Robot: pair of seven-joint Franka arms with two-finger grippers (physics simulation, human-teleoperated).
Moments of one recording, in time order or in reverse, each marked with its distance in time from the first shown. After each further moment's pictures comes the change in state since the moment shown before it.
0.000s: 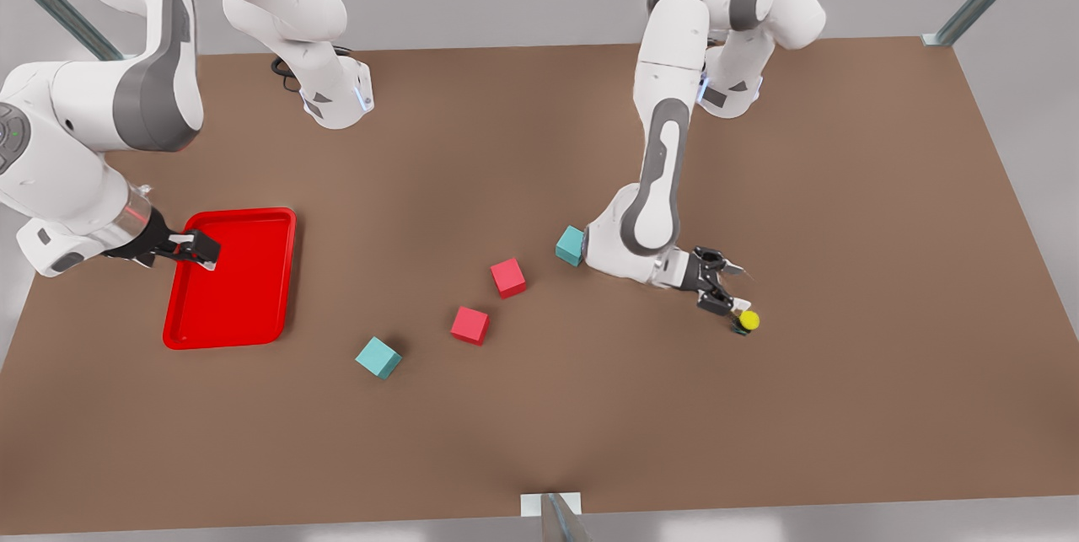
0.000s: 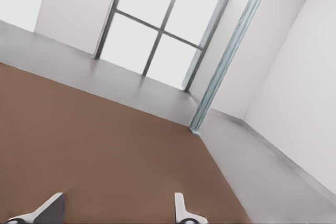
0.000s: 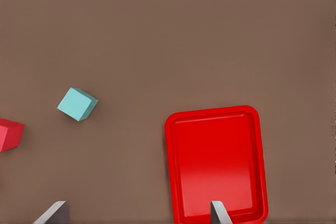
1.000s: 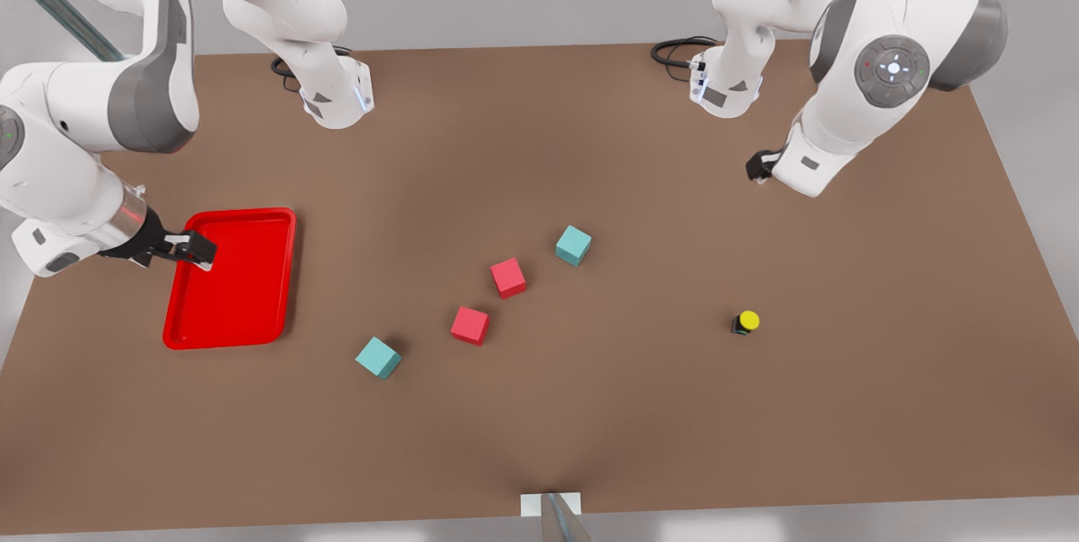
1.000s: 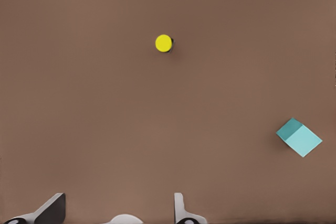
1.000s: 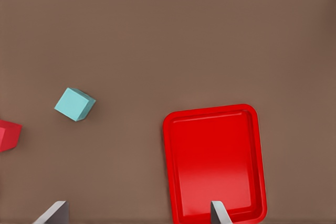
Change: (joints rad) left arm 0.803 -0.628 -0.597 0.156 -0.656 -0.366 2.199; right arm -0.007 0.000 0.003 -0.004 0.001 -0.001 0.000
